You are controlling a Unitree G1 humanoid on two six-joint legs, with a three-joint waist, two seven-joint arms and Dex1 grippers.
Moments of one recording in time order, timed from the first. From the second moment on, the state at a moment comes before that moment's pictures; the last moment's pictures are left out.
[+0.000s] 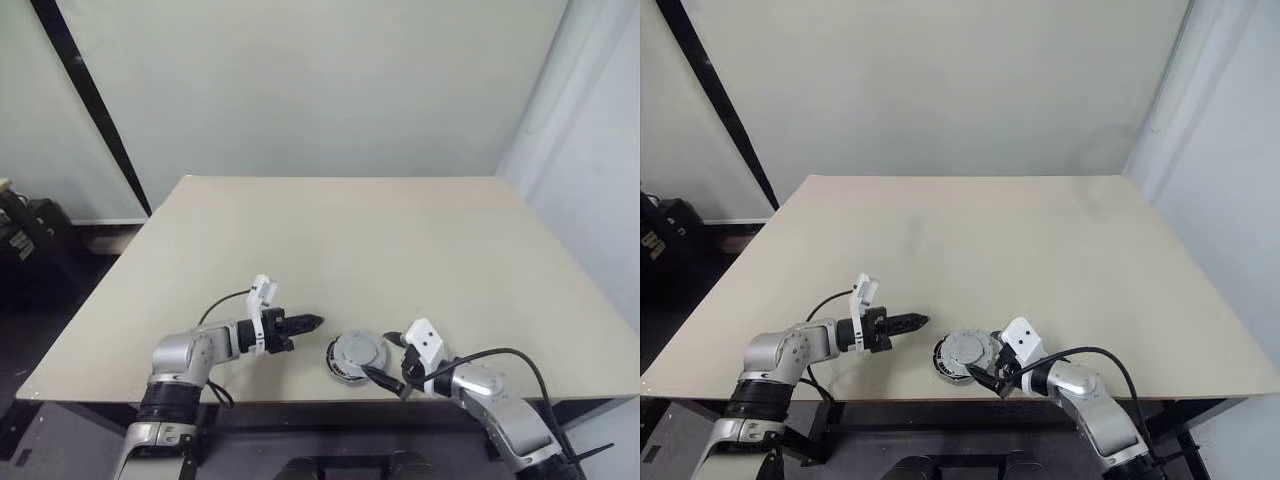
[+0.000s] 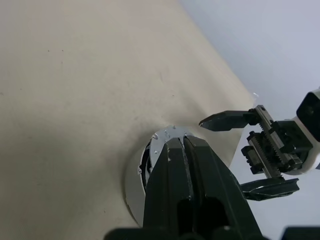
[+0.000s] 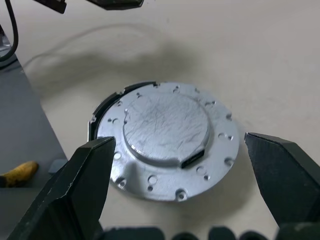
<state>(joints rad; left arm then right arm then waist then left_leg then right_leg) -0.35 0.40 0.06 0.20 -0.53 0.91 -0.96 -0.03 -0.36 0.29 -0.12 0.15 0.34 0.68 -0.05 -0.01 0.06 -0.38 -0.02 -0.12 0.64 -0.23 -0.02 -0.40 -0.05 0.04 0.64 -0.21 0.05</state>
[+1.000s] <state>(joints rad) -0.33 0.40 0.06 0.18 -0.57 0.90 -0.88 -0.03 -0.33 0.32 -0.07 0.03 0.33 0.60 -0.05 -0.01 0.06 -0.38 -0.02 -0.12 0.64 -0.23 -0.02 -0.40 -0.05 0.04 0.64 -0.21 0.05</state>
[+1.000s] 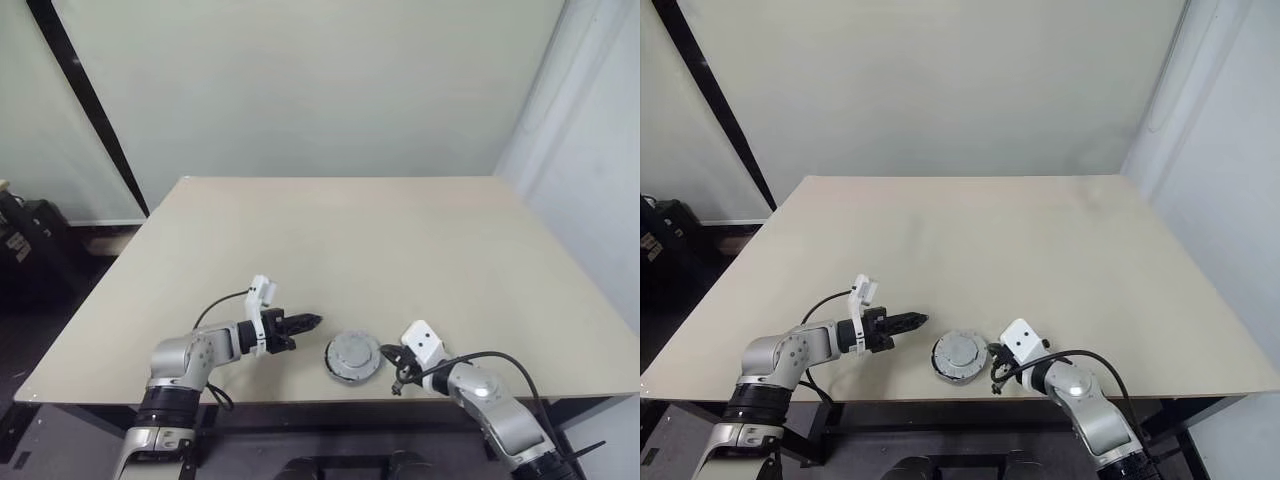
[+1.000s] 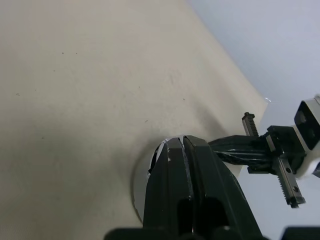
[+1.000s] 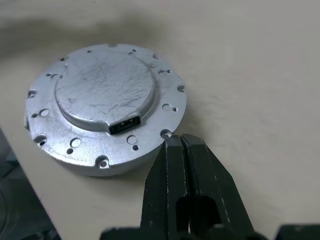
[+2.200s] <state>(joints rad) -0.28 0.41 0.07 0.17 -0.57 0.88 -0.86 -0.04 -0.35 0.24 -0.15 0.16 0.35 0.70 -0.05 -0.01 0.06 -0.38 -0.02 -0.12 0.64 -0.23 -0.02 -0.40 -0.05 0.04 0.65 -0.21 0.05</state>
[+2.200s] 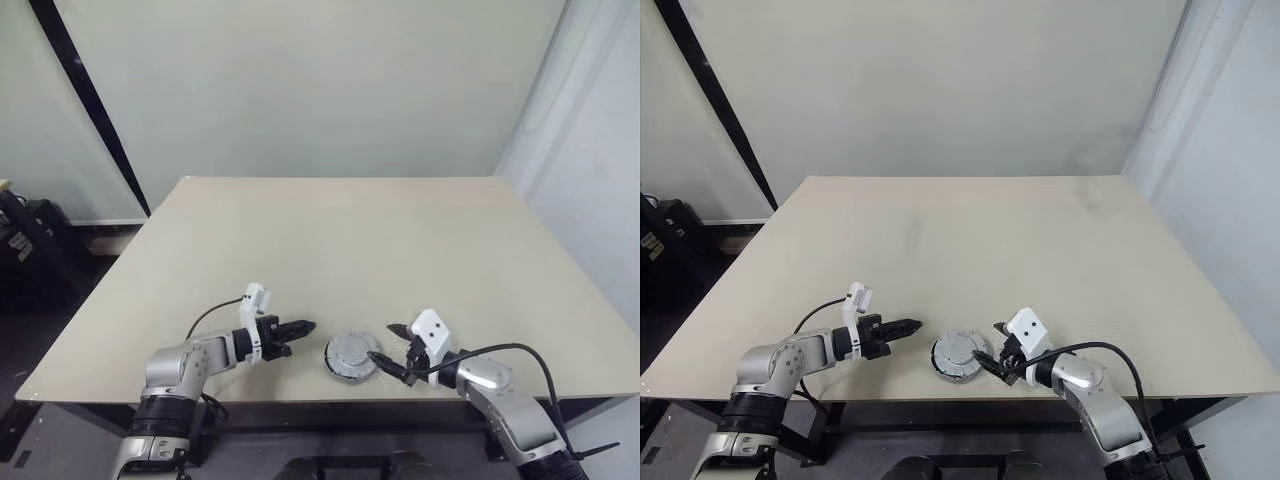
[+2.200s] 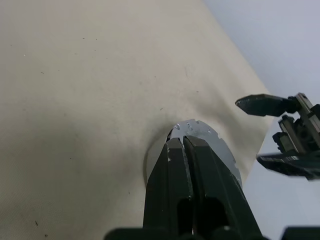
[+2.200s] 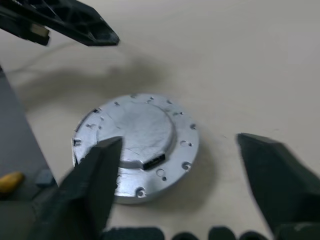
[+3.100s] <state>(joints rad) -0.11 0.50 0.03 0.06 -0.56 0.73 -0.98 -0.29 -0.30 0.37 0.29 0.11 0.14 0.94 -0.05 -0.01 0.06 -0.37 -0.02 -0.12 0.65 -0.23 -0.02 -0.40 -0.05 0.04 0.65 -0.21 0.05</state>
